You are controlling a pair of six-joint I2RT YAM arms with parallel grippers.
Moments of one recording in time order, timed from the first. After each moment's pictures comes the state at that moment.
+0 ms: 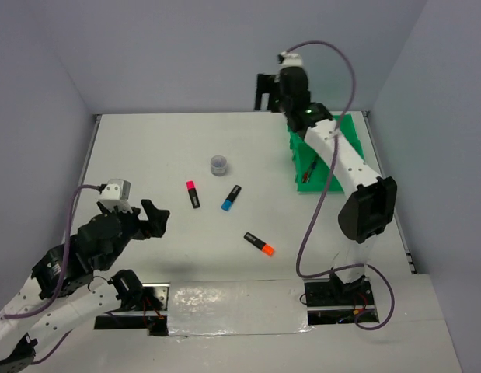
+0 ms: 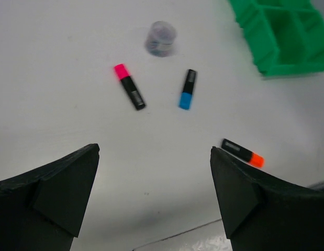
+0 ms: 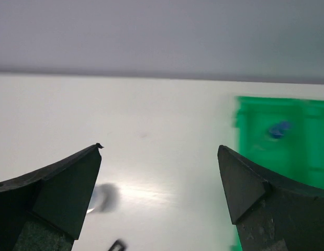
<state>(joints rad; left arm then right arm) -0.87 0.38 0.84 -0.79 -0.48 -0.50 0.31 1.81 1.84 -0.37 0.22 0.23</state>
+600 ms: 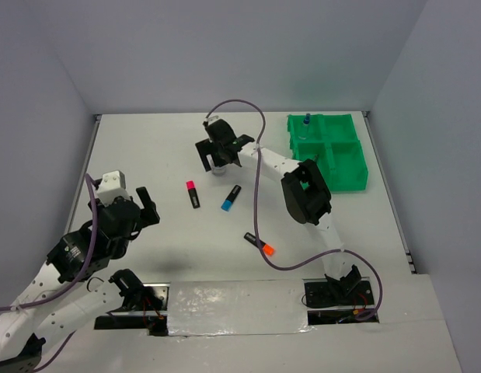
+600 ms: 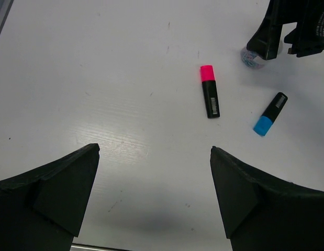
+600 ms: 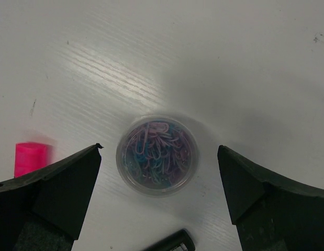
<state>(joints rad) -0.73 0.59 0.89 -0.98 -0.75 -0.68 0.70 2.31 1.95 -0.44 0.16 0.18</state>
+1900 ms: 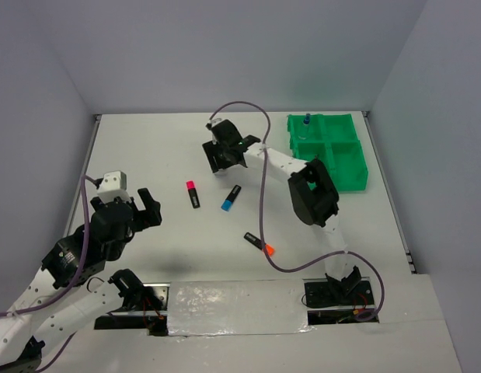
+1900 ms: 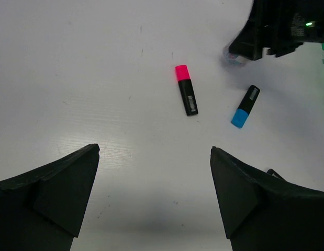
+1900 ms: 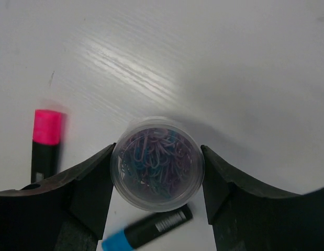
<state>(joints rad) -0.73 0.54 0.89 -0.90 -0.65 -0.60 0.68 2.26 1.88 -0.44 0.08 0.18</state>
